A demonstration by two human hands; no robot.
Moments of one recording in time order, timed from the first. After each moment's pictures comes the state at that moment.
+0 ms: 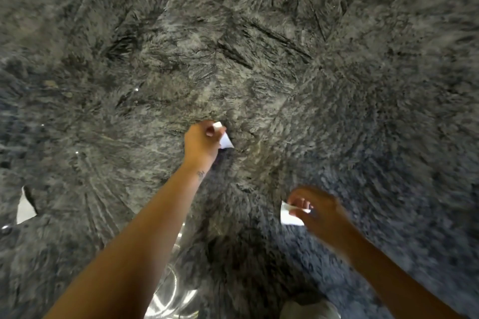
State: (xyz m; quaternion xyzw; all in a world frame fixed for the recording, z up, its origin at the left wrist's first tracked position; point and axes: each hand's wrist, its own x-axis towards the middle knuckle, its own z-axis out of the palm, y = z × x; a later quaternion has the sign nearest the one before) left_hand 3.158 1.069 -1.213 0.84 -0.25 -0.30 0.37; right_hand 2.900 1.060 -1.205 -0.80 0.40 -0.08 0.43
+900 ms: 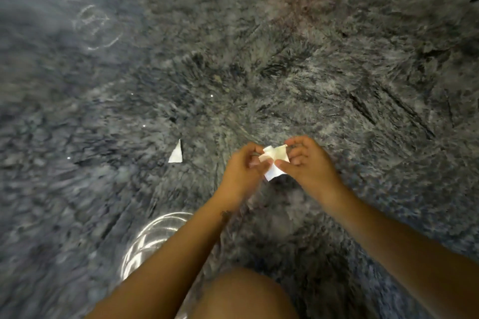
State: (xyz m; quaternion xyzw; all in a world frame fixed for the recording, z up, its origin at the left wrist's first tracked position) left_hand 3.209 1.242 -1.111 0.72 -0.12 -0.34 0.59; right_hand 3.138 1.125 -1.113 -0.72 0.31 -0.10 0.62
